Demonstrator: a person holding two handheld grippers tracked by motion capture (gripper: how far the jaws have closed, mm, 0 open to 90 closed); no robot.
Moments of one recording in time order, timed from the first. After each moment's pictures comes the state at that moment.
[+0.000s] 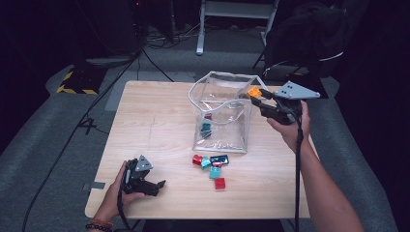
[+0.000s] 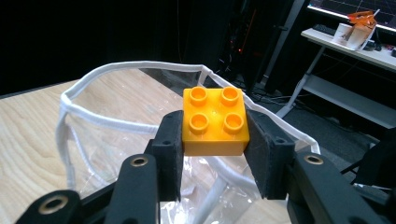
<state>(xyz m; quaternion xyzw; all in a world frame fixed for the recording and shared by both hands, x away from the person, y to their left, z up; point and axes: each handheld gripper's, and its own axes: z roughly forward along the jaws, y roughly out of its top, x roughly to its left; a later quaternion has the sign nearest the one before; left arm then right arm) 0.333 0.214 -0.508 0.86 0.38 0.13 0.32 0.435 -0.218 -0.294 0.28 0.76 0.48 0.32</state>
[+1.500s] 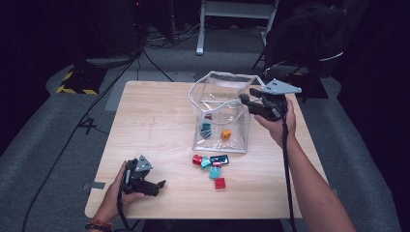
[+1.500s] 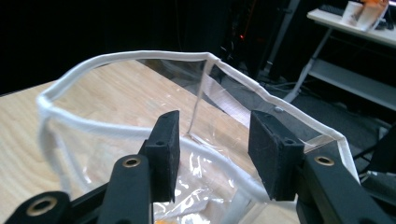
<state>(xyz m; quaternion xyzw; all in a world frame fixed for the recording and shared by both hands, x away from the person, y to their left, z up) 0.332 0.214 -0.508 0.86 0.38 0.14 0.32 0.457 -0.195 -0.310 0.31 0.77 0.47 0.30</state>
